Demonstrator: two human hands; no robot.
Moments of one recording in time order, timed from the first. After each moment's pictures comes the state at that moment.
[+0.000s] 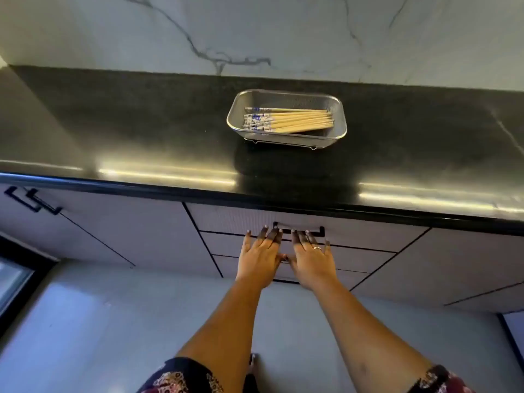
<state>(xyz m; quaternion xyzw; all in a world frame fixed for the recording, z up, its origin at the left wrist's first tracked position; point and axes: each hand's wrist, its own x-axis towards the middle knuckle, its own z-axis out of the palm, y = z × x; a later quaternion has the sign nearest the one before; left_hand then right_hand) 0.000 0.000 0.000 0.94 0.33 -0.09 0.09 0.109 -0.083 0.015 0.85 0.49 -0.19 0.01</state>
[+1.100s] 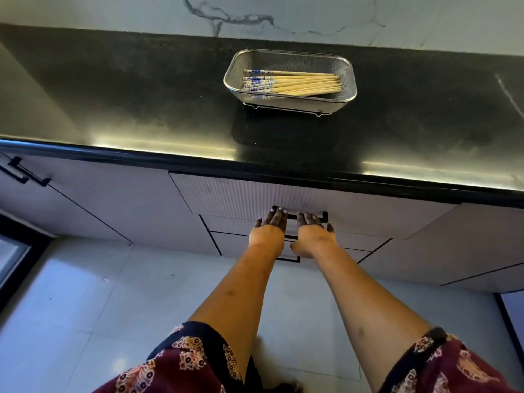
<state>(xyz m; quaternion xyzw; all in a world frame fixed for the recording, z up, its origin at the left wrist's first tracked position) 0.029 0.002 -0.035 0.91 0.33 -0.20 0.13 0.119 -0.069 -0.008 0.85 0.42 -0.30 0.08</state>
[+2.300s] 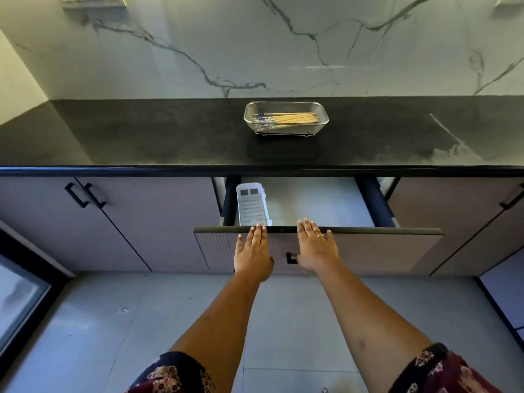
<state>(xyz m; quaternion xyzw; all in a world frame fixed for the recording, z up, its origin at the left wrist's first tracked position) -0.165 -0.097 0.036 0.92 0.37 -0.08 0.09 -0.041 -0.187 0.057 0.88 0.45 -0.14 0.04</state>
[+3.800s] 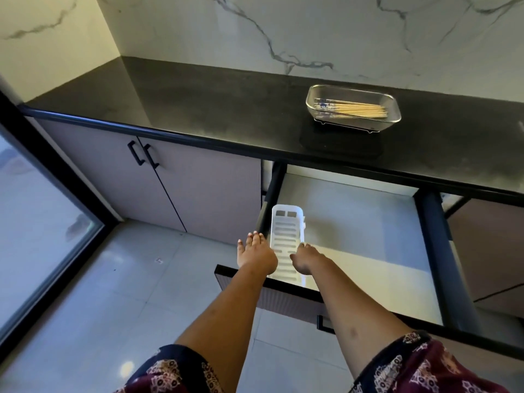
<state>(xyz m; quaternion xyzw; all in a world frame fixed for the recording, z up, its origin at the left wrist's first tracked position) -0.227 -0.077 0.049 0.81 0.52 -0.17 0.22 -0.112 -0.119 0.036 0.84 0.41 -0.35 0.09</state>
